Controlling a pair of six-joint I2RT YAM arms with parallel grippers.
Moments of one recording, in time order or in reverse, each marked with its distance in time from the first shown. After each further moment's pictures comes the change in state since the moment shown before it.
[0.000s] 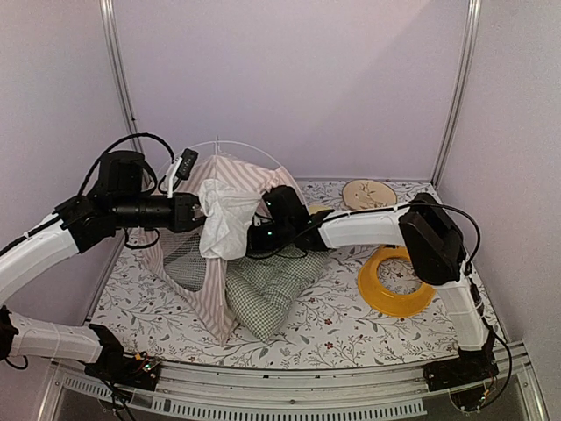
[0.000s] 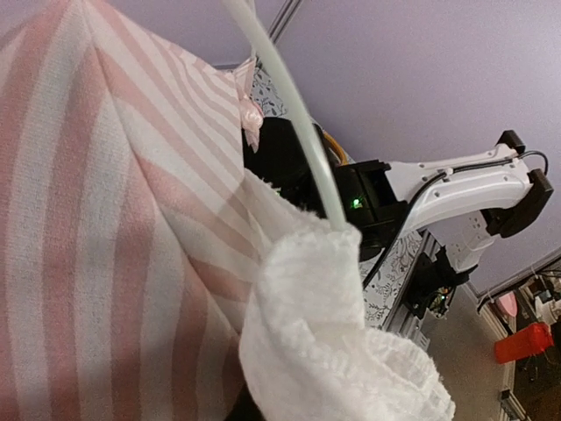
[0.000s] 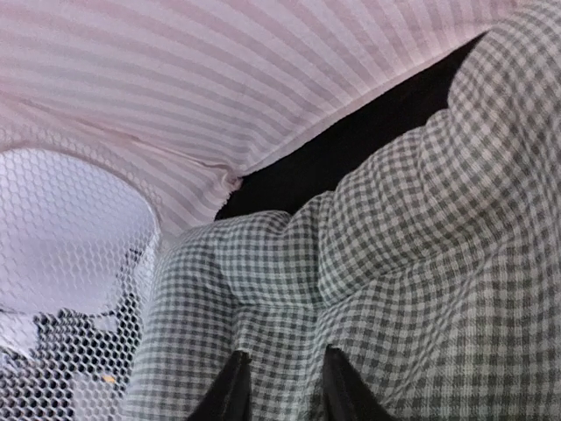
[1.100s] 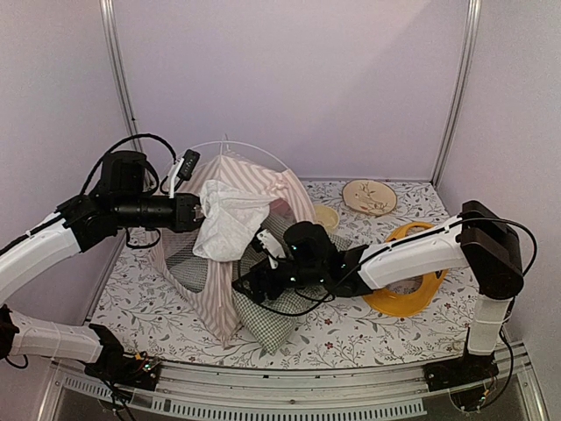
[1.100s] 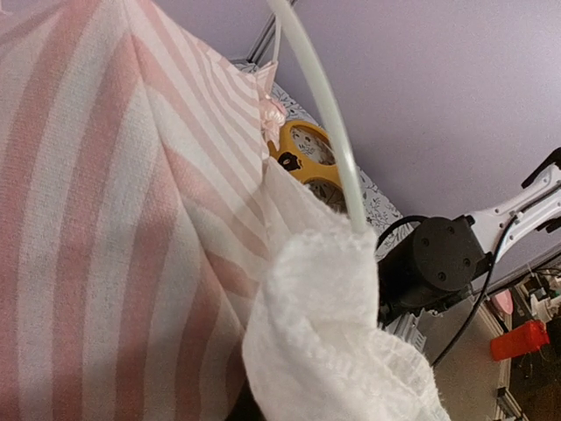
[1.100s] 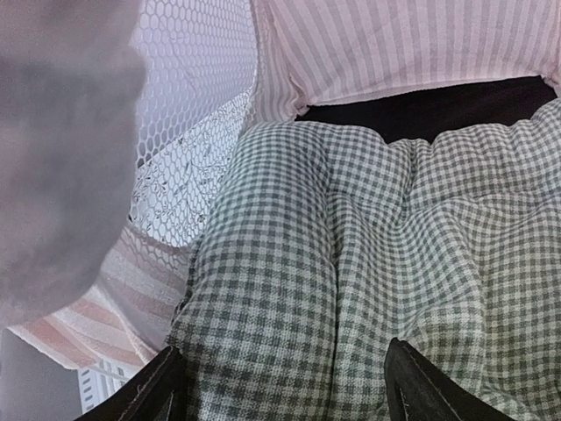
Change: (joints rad) left arm 0.011 0.011 0.002 -0.004 0.009 -0.002; right arm 0.186 -0.399 -0.611 0.262 0.214 -0.287
